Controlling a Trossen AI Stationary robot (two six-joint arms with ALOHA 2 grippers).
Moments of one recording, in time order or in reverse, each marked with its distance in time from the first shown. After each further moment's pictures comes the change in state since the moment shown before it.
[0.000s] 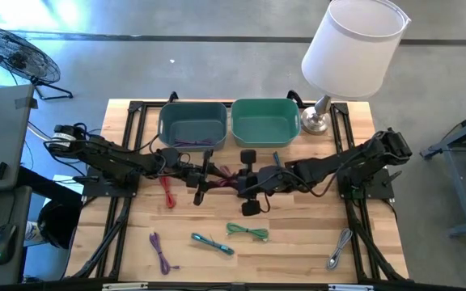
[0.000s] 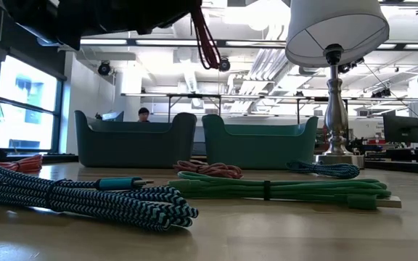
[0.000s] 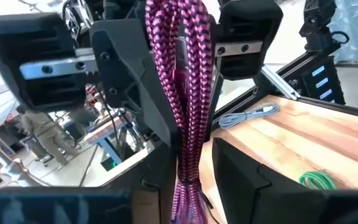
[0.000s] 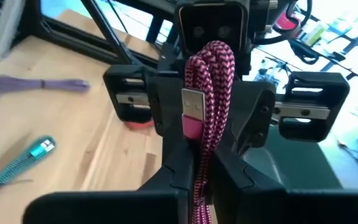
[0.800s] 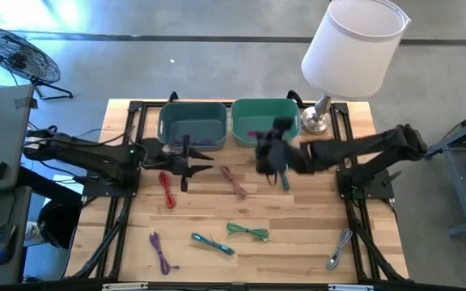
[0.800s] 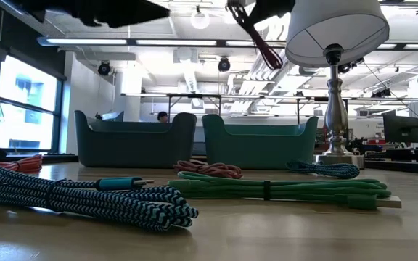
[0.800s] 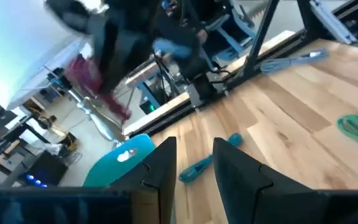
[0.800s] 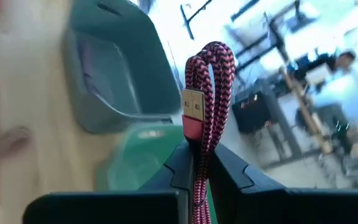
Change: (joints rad) left arm 0.038 -0.412 -0.001 -0.550 -0.240 0.044; right arm -0.161 -0.177 0.000 -0.416 0.474 -0.014
